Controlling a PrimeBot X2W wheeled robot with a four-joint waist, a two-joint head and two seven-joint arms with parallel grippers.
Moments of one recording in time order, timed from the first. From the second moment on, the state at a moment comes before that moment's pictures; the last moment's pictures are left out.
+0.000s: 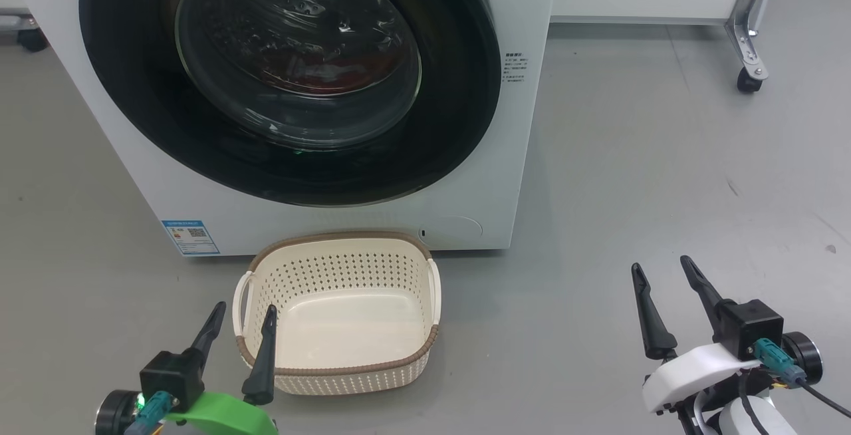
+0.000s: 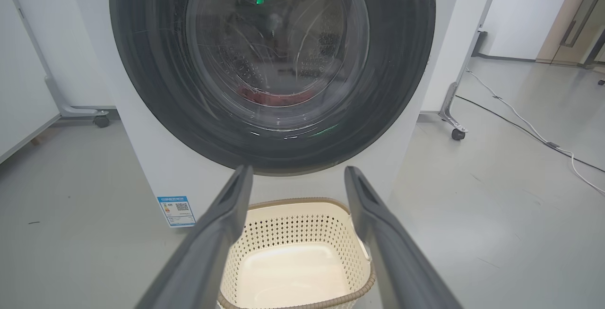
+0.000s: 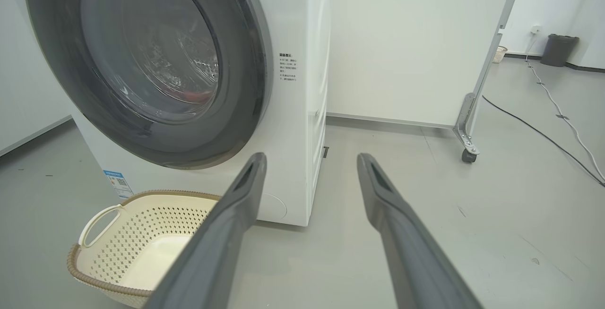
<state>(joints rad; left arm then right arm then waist) -0.03 0.14 -0.29 0.27 -0.41 0.02 -0.23 -0.03 -0.16 0.23 0.27 0.30 -0.03 -0.24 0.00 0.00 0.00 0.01</state>
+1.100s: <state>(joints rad) -0.06 0.14 -0.29 0.29 -0.41 0.03 -0.23 -0.03 -0.13 0.18 0.28 0.30 -0.02 -0.24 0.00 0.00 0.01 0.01</state>
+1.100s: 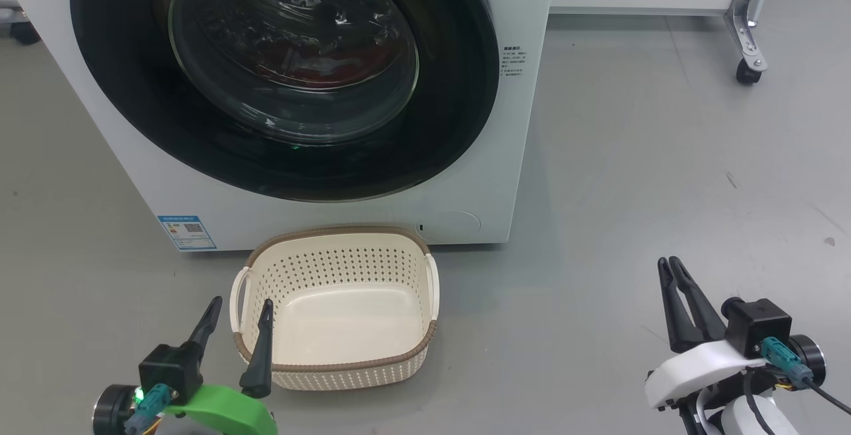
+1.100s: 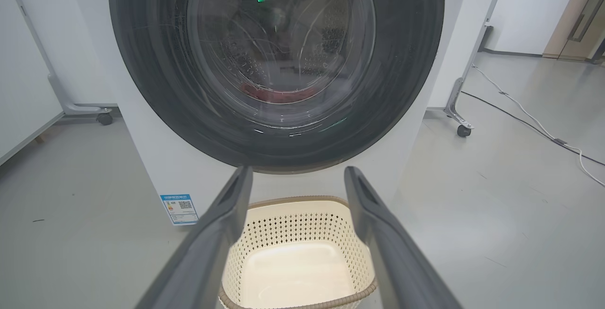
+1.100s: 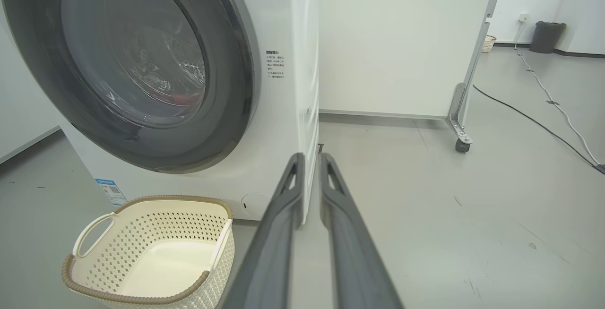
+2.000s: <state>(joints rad) -0.16 0.13 -0.27 0.23 -0.41 0.04 -0.23 -0.20 -0.04 -0.03 0.25 0.82 0.10 -0.22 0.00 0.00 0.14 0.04</state>
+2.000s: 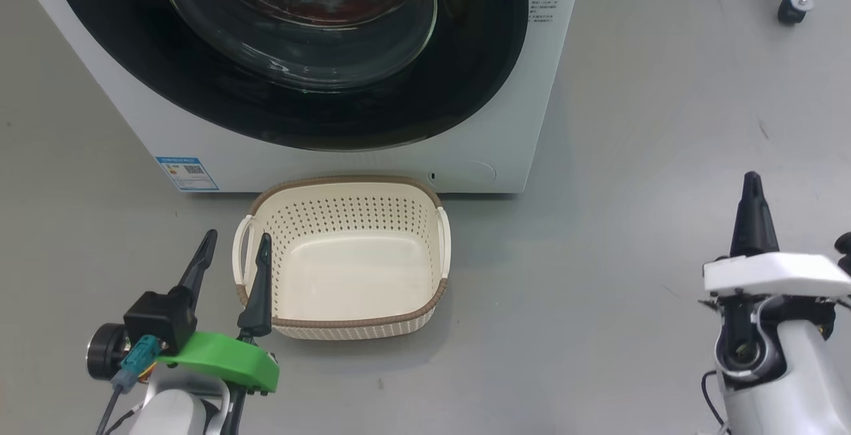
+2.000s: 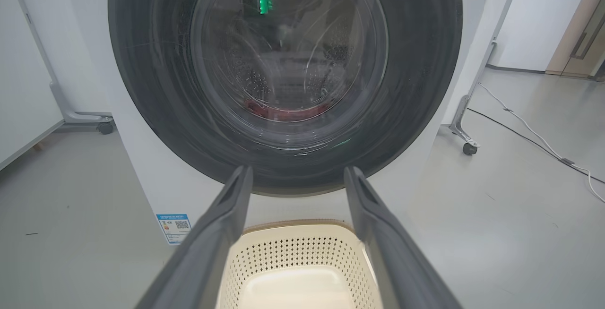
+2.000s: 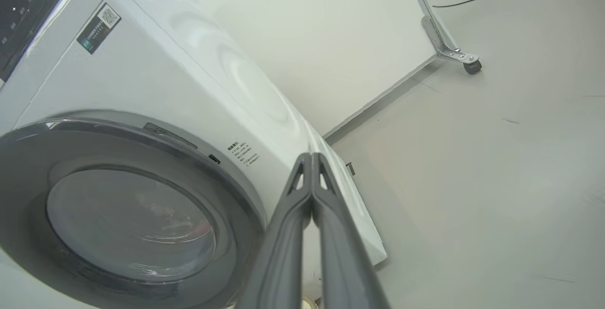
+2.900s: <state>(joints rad) -0.30 0.10 -0.29 0.18 -0.39 0.04 -0.24 -0.68 -0.07 -0.14 0.36 1.37 0.07 0.17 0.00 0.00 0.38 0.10</state>
